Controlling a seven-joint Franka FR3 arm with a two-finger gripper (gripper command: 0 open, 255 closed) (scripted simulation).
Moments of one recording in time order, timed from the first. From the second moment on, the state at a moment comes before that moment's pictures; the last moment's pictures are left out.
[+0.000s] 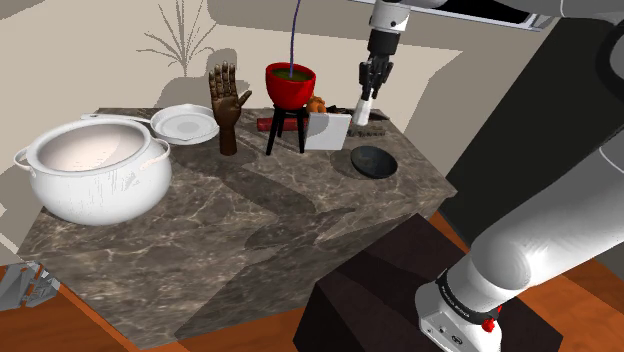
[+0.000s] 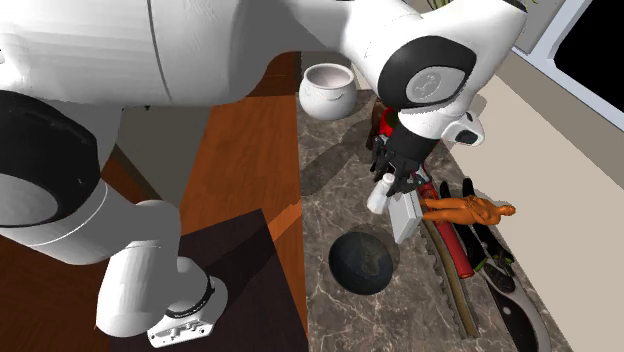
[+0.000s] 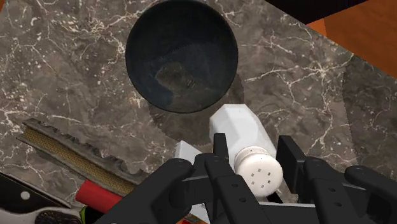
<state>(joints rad) -0.21 -0.05 0.06 -1.81 0.04 1.62 -0.28</state>
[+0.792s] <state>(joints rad) -0.34 0.07 -0.07 -1.67 0.01 1.59 -0.55</state>
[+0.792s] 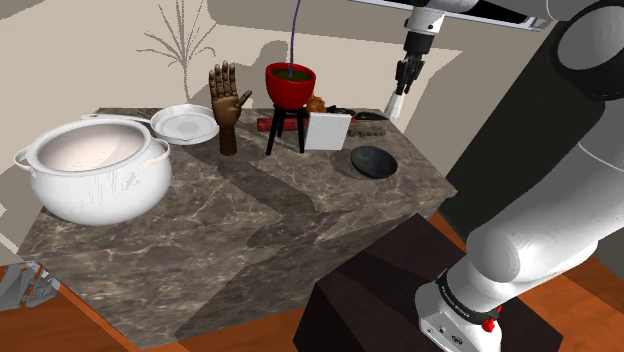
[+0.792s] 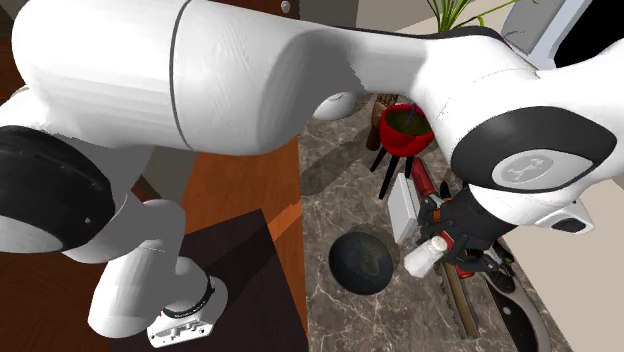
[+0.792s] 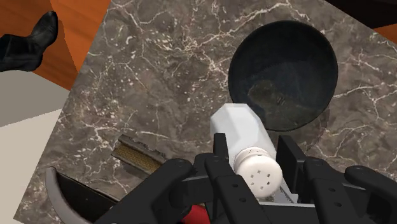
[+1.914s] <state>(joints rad) -0.44 0.22 -0.14 -1.60 0.01 1.68 -0.71</state>
